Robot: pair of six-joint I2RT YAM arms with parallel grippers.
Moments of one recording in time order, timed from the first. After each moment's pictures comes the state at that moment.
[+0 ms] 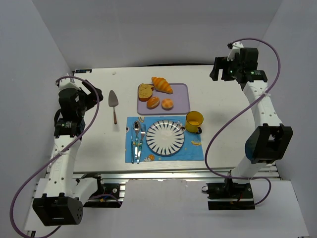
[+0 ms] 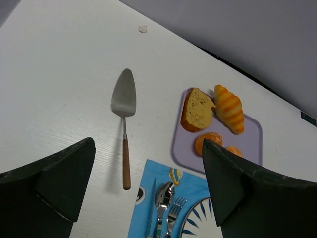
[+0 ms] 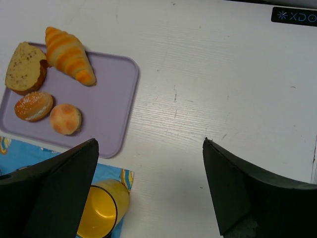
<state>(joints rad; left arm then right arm) 0.04 0.98 1.01 -0.32 -0.07 -0.48 0.03 1.67 1.67 -0.54 -0.28 -0.01</state>
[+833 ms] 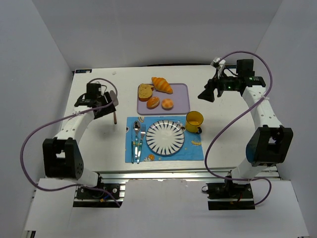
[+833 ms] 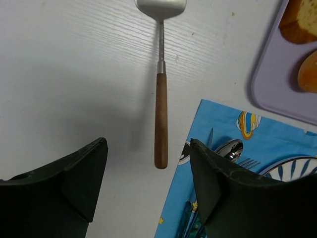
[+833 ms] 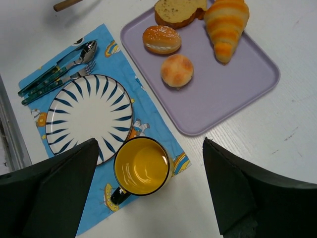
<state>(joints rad) -0.04 1.43 1.09 -0.54 -0.06 -0.40 0.02 1.62 1.53 -0.71 -0.99 -0.55</state>
